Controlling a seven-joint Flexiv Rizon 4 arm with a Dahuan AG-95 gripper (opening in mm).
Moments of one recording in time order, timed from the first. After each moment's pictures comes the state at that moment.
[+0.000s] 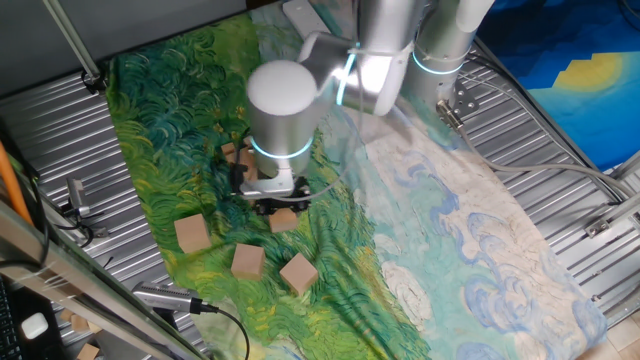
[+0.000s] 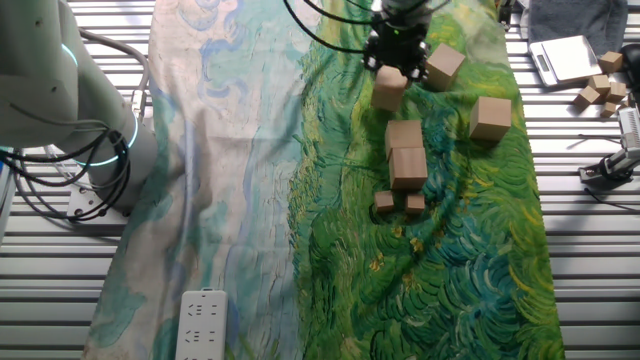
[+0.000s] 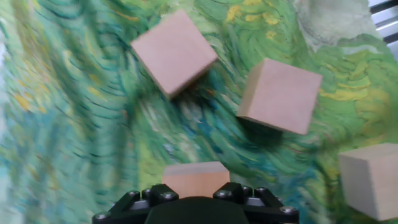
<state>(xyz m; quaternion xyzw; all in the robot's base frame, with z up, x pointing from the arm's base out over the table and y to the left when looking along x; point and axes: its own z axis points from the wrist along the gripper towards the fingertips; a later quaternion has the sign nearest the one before) 0.515 0.155 0.054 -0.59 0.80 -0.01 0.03</state>
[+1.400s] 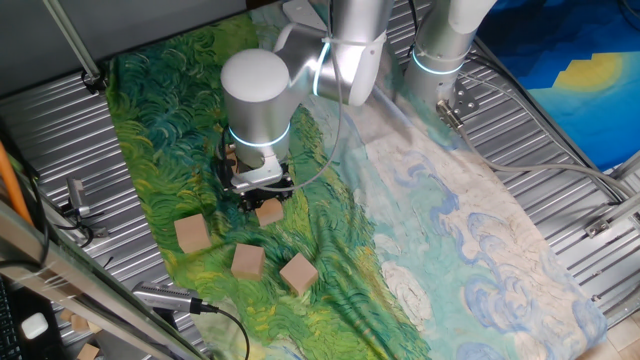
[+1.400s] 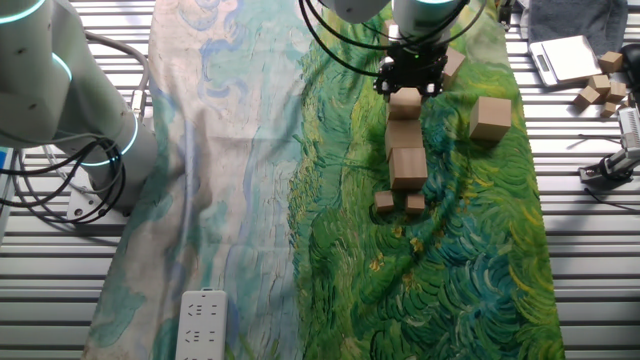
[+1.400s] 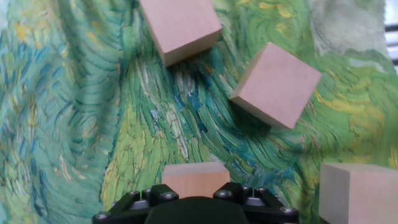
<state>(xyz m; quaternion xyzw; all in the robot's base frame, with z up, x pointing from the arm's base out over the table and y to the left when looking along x) 0.524 0.130 0.052 -0.68 0.73 -0.01 0.03</state>
